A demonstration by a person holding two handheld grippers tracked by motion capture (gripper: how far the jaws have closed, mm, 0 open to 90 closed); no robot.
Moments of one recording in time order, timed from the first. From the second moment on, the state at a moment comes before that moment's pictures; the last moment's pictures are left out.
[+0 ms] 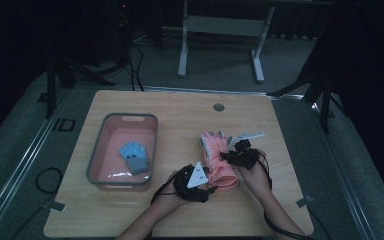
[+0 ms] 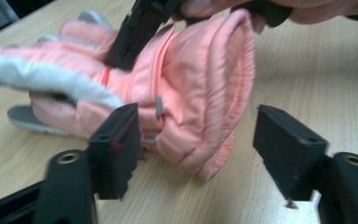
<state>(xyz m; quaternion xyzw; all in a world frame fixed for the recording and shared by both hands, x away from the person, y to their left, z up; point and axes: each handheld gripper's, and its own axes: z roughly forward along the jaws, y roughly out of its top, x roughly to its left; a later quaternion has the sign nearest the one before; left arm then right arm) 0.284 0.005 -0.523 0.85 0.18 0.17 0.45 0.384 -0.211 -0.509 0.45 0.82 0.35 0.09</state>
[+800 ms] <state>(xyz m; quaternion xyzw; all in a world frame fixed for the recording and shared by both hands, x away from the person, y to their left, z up) 0.296 -0.019 -0.546 0.89 0.16 0.17 0.38 0.382 -0.214 -0.513 0.45 0.81 0.35 0.09</state>
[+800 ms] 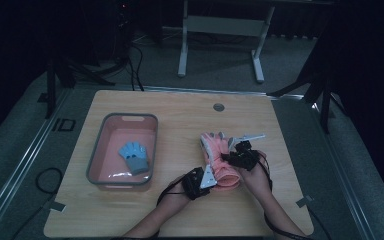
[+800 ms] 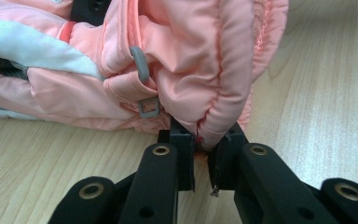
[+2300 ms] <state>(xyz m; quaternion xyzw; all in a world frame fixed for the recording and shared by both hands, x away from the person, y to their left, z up) 0.296 0.078 -0.433 0.89 0.18 0.23 0.35 0.398 -0.121 -0.407 0.38 0.82 0.42 0.10</state>
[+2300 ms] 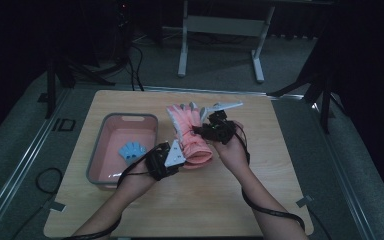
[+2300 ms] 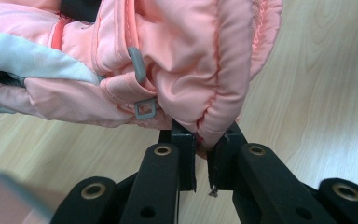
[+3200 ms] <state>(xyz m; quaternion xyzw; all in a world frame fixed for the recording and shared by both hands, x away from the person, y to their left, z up) 0.275 0.230 -0.452 0.88 0.31 0.22 0.29 0.408 0.062 -0.428 0.32 0.85 0.42 0.05</state>
